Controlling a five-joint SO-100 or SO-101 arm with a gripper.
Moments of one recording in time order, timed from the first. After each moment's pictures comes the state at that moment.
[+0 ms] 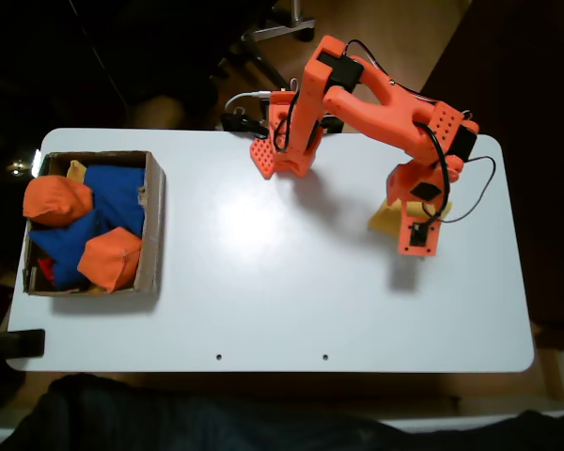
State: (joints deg) arm -63.3 90.2 100.7 81.8 -24.5
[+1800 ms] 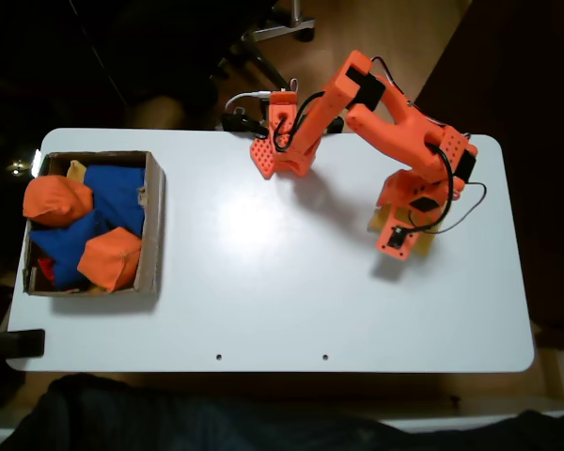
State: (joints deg) arm -64.2 76.2 96.5 82.2 -8.3
